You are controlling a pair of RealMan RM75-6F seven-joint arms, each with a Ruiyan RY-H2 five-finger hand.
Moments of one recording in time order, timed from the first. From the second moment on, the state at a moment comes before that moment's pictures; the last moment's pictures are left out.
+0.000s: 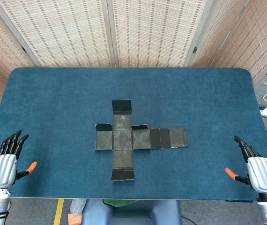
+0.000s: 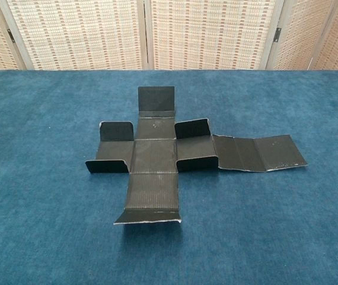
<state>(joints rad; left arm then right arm) -0.12 -1.24 -0.09 -1.66 1.48 1.52 0.11 0.04 -1.10 0.03 -1.76 -1.54 1.50 0.02</state>
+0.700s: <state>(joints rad) -0.11 -1.26 -0.06 -1.58 1.49 1.50 0.03 0.48 -1.35 0.20 -1.91 -0.85 1.08 -0.57</state>
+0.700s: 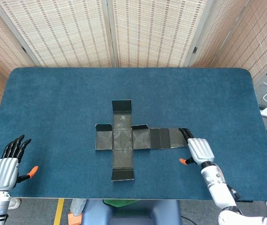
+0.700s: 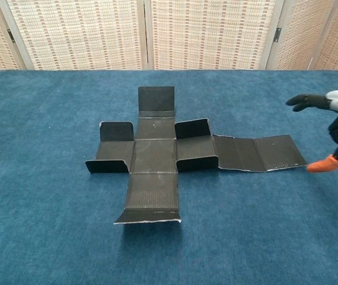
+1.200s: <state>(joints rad) -0.12 -1.22 -0.03 -1.61 1.49 1.45 0.01 0.86 -1.58 0.29 -1.71 -0.31 1.08 -0.91</state>
